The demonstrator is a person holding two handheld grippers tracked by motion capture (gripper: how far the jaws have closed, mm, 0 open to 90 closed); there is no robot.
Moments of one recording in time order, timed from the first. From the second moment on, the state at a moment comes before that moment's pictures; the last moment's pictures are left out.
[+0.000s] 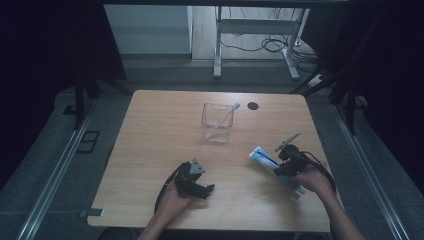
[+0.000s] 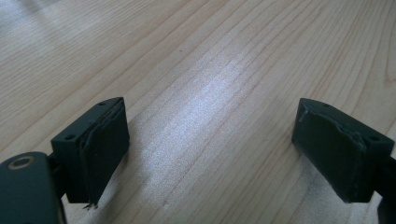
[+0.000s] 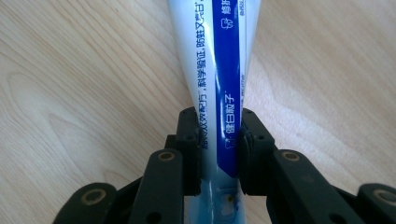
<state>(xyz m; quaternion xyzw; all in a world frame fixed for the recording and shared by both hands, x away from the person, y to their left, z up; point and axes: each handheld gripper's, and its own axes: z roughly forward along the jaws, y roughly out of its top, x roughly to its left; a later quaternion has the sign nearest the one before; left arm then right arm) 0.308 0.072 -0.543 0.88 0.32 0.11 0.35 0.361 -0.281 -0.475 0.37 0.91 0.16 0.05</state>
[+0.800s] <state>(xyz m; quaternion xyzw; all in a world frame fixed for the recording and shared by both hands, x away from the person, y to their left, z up) 0.308 0.071 -0.543 0.87 0.32 0.12 0.35 0.365 -0.271 -0.443 0.37 0.88 0.26 0.10</state>
